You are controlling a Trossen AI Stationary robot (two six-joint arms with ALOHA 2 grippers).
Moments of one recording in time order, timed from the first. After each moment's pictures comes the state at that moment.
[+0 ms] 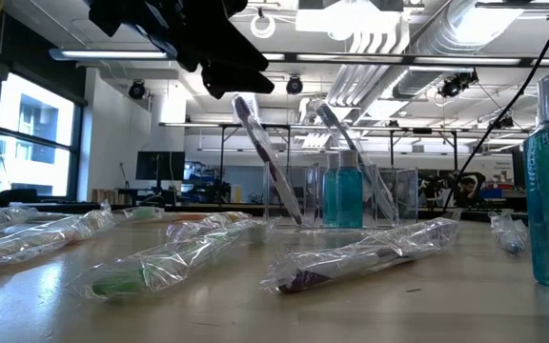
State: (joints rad) left arm -0.10 1.42 0.87 0.11 0.04 -0.09; right arm 0.94 1.51 0.94 -0.23 0.47 1.50
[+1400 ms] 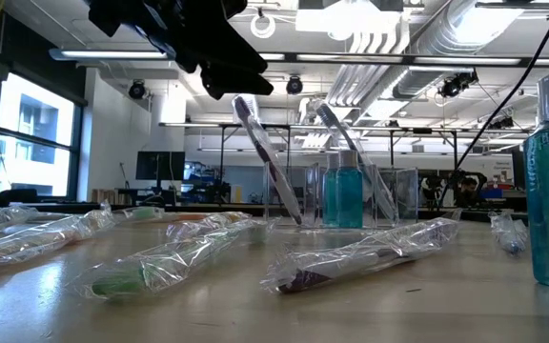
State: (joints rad) left arm -0.10 1.42 0.87 0.10 0.04 -0.08; right arm 1.09 1.60 0.94 -0.28 0.98 1.30
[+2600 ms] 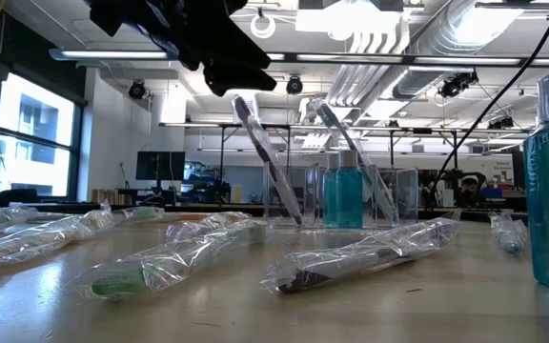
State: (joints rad) left arm -0.10 1.42 0.87 0.13 0.04 -0.07; right arm 1.09 1.89 0.95 -0.28 0.95 1.28
